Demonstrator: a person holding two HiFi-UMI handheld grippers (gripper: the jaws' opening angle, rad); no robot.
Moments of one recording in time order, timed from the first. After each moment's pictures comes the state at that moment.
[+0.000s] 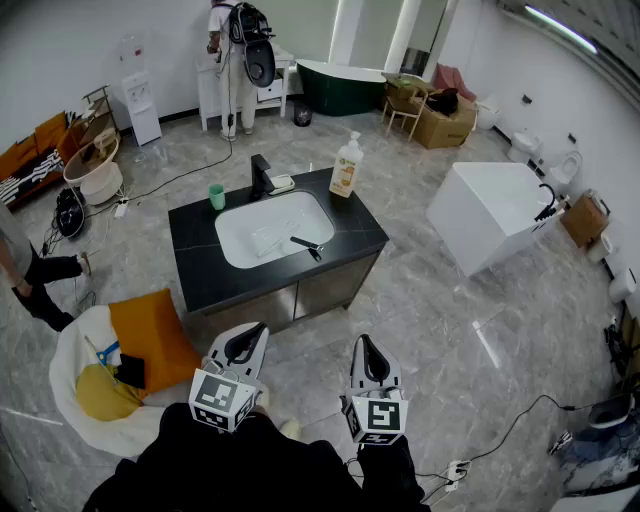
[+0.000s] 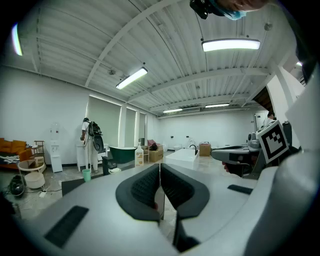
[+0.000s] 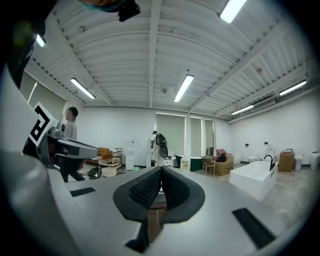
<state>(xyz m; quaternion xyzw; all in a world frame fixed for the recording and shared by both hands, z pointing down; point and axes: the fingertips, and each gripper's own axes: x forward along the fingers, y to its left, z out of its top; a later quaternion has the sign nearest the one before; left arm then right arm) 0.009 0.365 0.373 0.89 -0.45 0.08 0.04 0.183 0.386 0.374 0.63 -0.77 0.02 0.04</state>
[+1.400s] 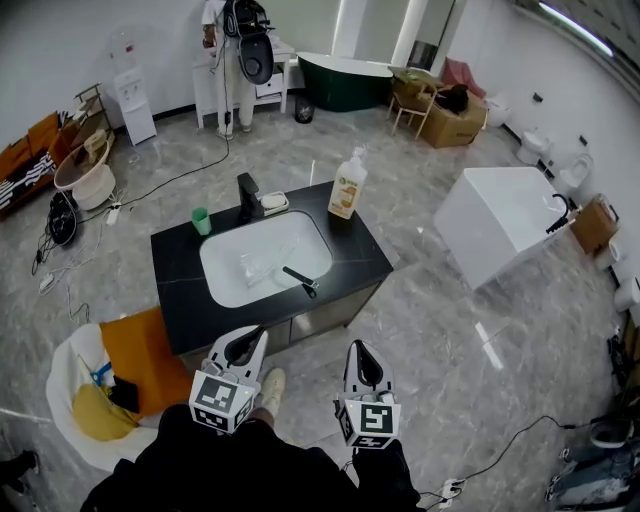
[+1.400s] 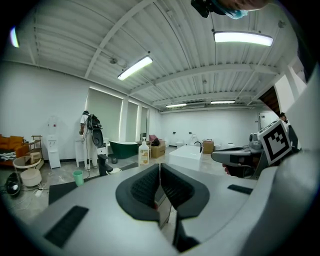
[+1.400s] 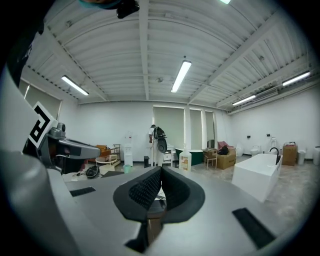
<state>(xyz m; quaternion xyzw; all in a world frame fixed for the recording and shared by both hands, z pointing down) 0.036 0.176 0.397 0.89 -0.45 0.10 0.06 0.204 0.198 0.404 0.63 -0.77 0.06 0.06</state>
